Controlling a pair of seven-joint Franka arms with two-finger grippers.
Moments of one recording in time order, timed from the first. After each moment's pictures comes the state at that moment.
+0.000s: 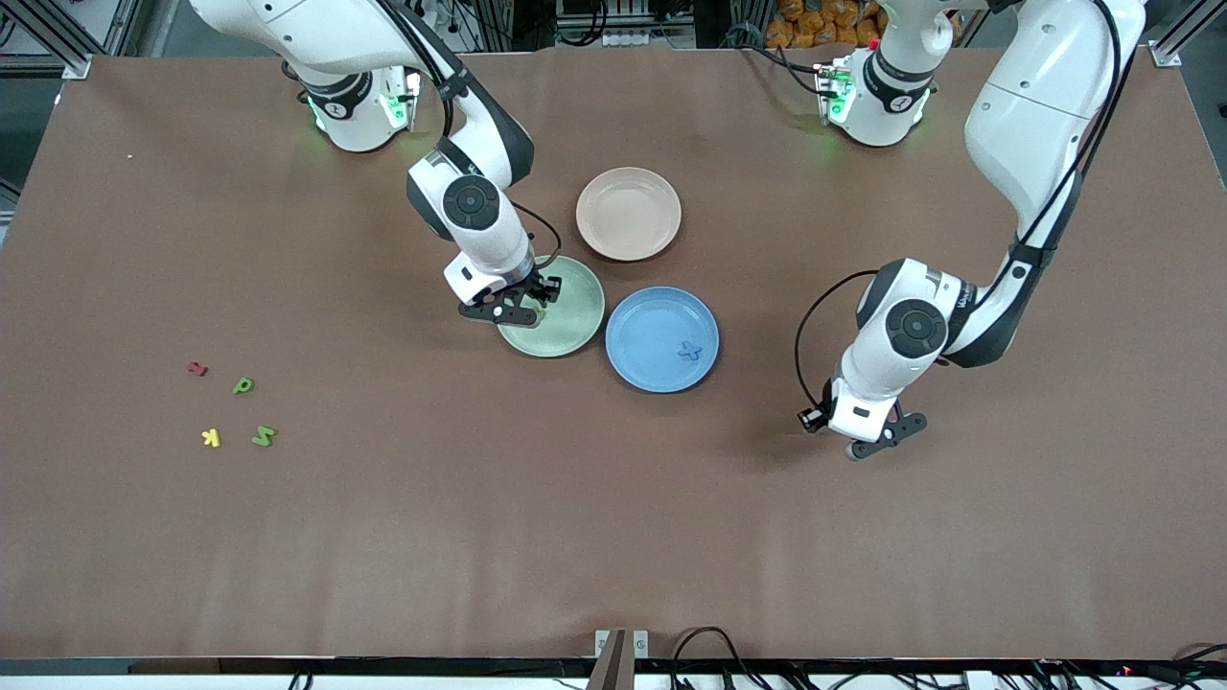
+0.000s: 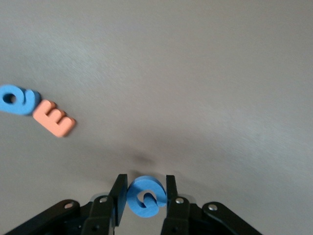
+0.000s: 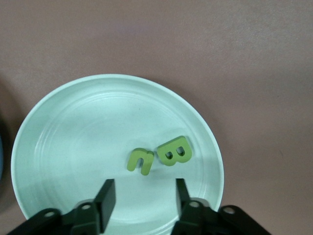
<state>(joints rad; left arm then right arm) 0.00 0.63 -0.32 -1.86 0.32 2.56 -0.93 0.46 0.39 0.23 -2.14 -0.03 2.51 0.85</state>
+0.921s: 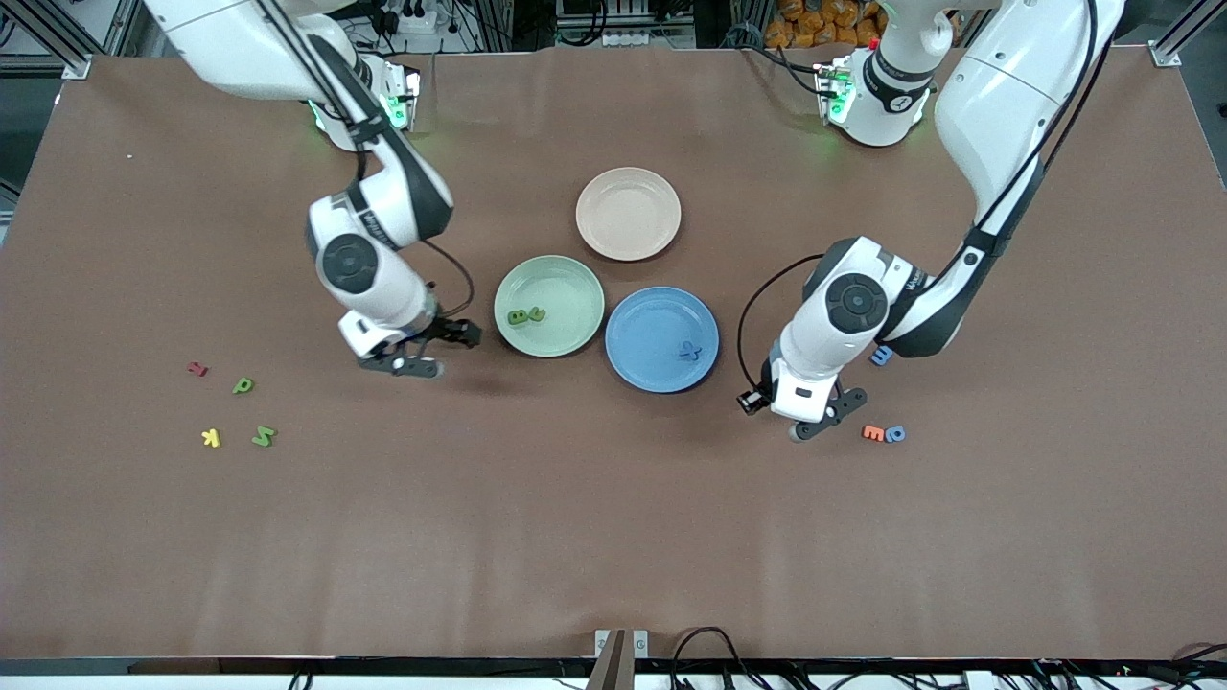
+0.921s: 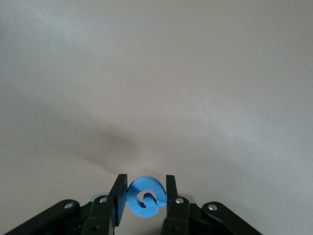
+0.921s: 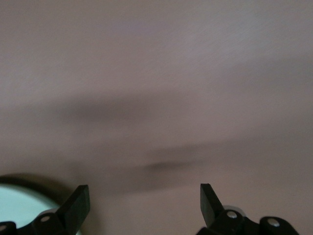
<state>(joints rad) -0.02 0.63 -0.48 -1.81 0.32 2.49 -1.17 0.17 0.36 0.21 -2.13 -0.03 2.41 0.54</state>
